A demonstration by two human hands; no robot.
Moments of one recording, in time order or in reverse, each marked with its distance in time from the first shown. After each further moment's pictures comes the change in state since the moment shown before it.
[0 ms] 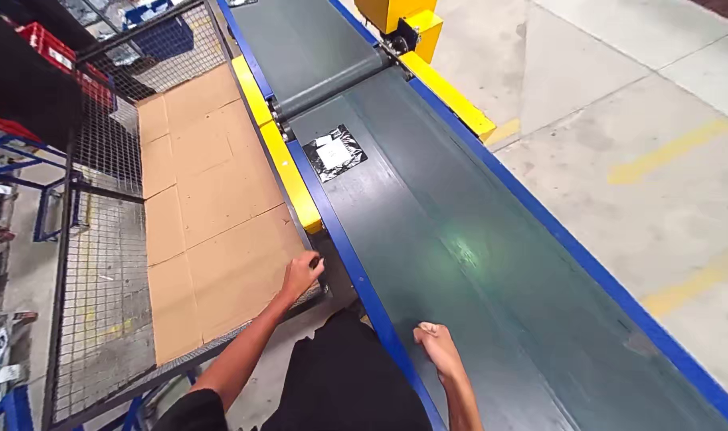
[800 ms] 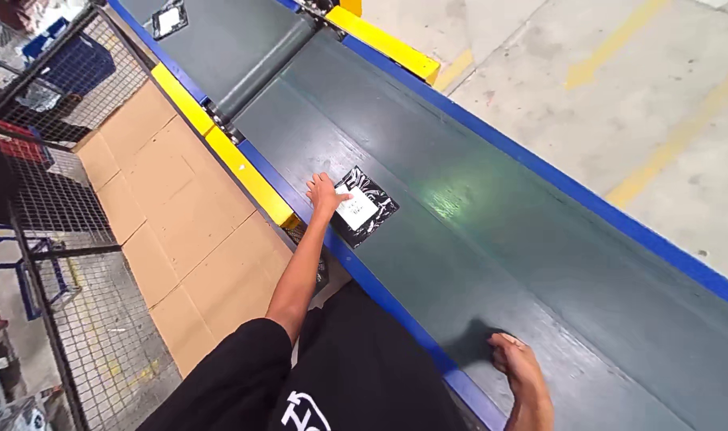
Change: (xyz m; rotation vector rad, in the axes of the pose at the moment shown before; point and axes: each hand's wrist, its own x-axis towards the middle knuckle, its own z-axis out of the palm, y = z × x) left_hand 0.201 0.141 0.045 0.236 -0.236 -0.252; right_hand -0.071 0.144 -0.098 0.449 0.502 0.321
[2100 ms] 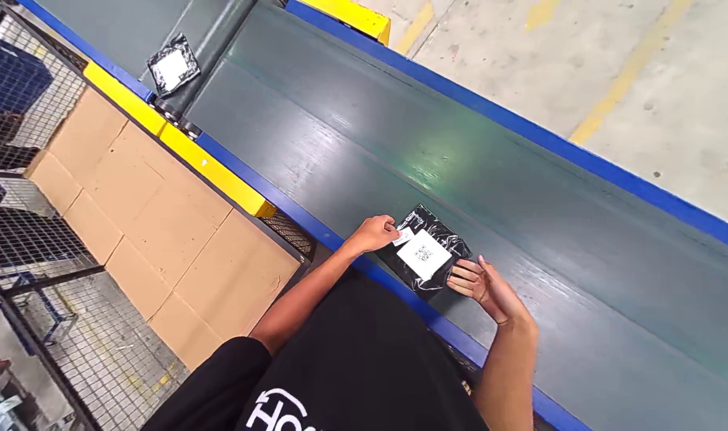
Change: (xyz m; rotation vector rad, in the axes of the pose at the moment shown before) left_hand -0.177 0.074 0.085 -0.415 -0.854 0.439; right_hand -0.003 -0.035 -0.006 0.264 -0.371 0.043
